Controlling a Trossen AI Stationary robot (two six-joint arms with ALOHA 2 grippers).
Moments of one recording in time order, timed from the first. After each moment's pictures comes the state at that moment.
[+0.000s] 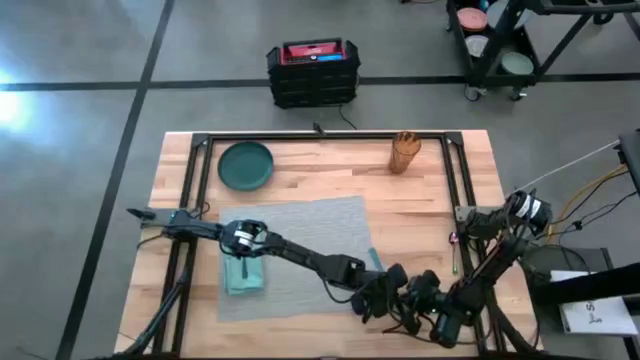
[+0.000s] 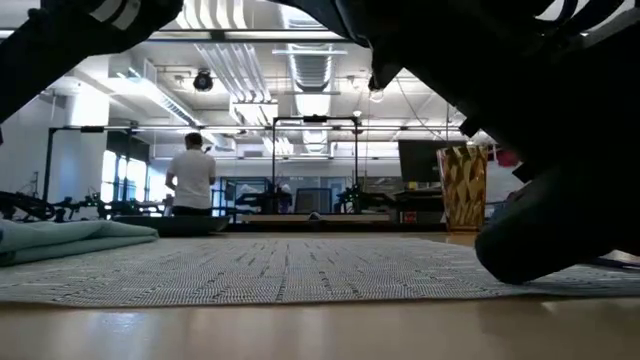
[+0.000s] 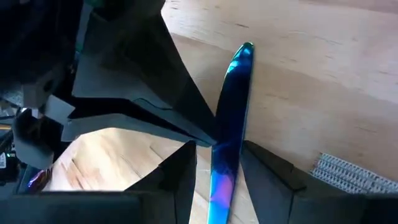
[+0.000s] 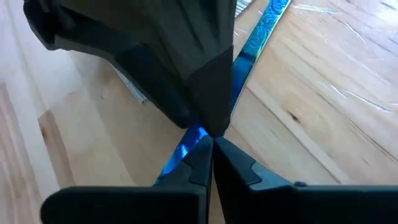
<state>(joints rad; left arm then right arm) -0.30 2.67 2.28 -0.32 -0.06 0.90 1.01 1.74 0.77 -0.32 0.65 1.63</state>
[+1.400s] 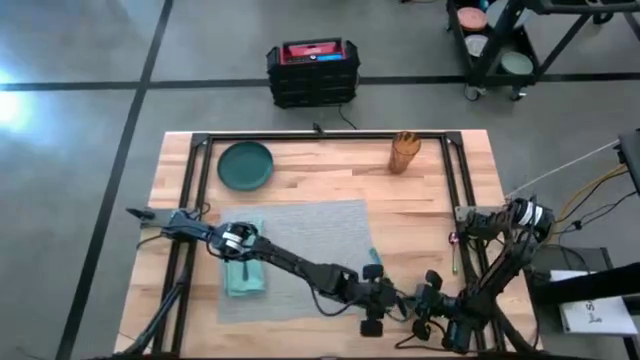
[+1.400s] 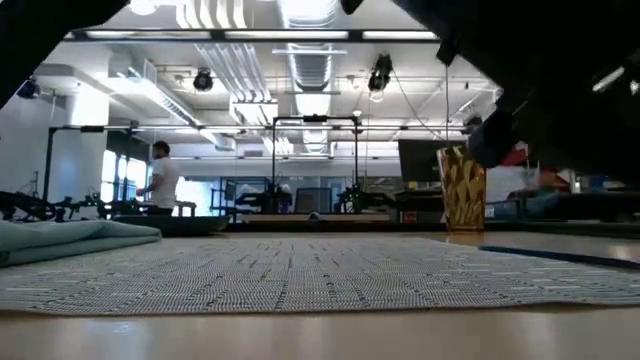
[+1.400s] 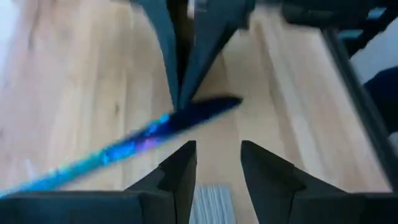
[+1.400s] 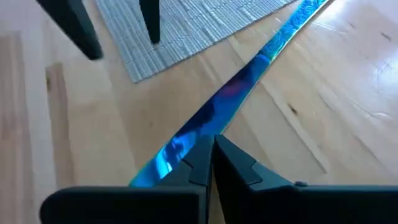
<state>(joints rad) -0.38 2.54 2.19 -0.38 -0.17 -0.28 1.13 1.79 0.77 -0.36 0.76 1.55</state>
